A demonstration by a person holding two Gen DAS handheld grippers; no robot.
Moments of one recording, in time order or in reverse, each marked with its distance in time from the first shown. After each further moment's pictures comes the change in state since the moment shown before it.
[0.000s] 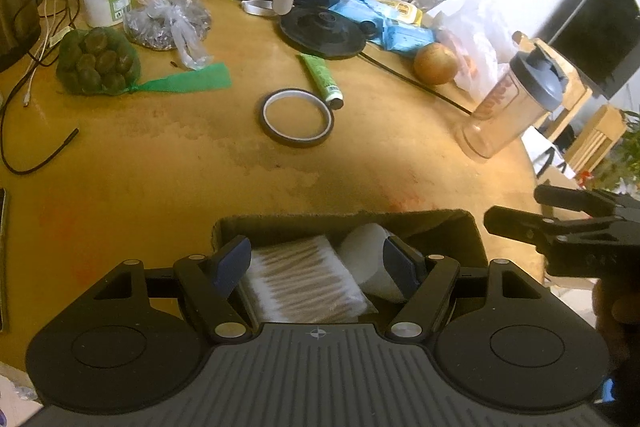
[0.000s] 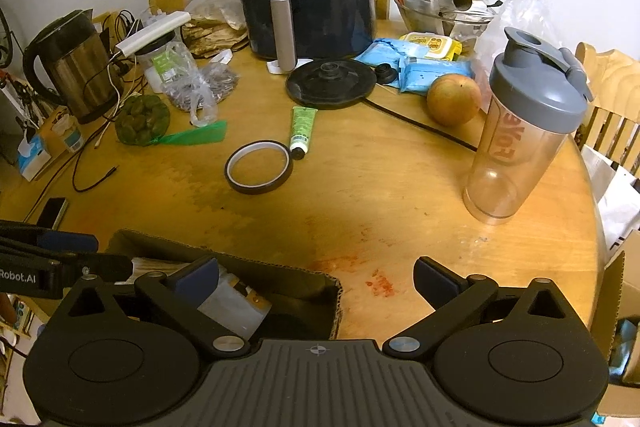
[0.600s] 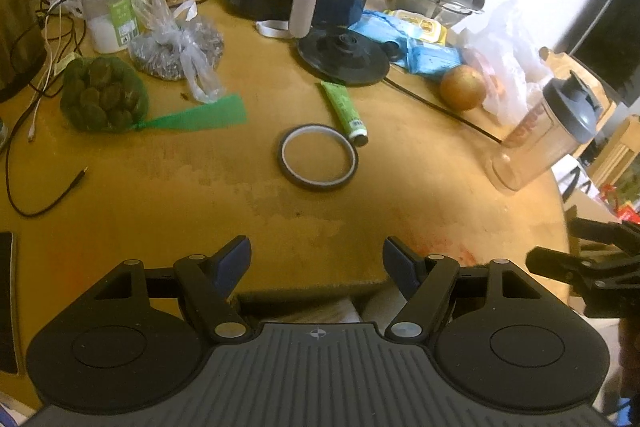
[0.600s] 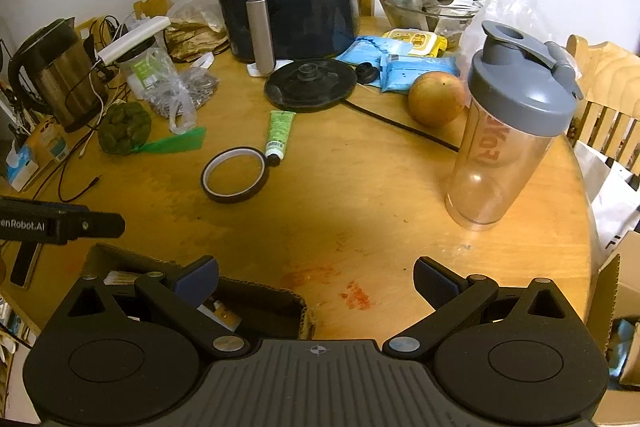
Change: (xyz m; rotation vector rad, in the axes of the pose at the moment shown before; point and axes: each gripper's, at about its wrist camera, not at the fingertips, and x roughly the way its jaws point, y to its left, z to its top) left arm 0.020 0.003 0.037 0.019 -0.023 0.065; right arm 0.012 -0.027 0.011 0.027 0.008 -0.013
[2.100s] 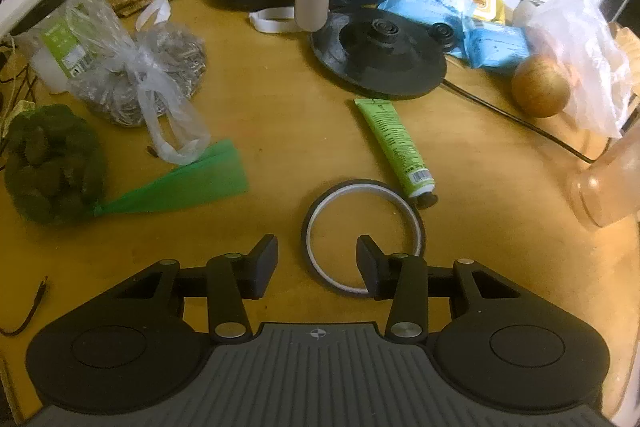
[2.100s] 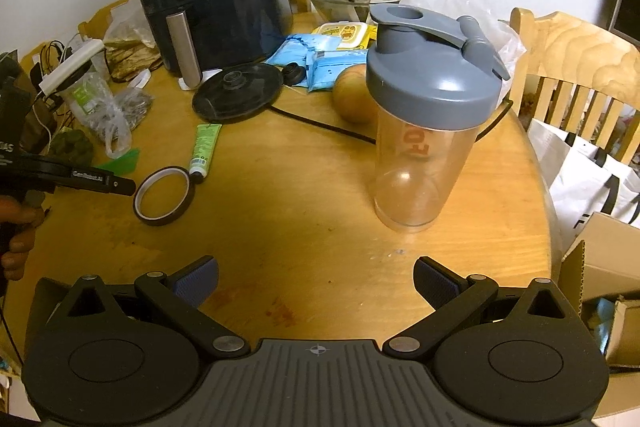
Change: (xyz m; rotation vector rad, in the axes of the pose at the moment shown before) left arm 0.121 0.007 0.077 0.109 0.107 0.097; right arm 0.009 -0.057 0.012 0.100 0.010 -0.092
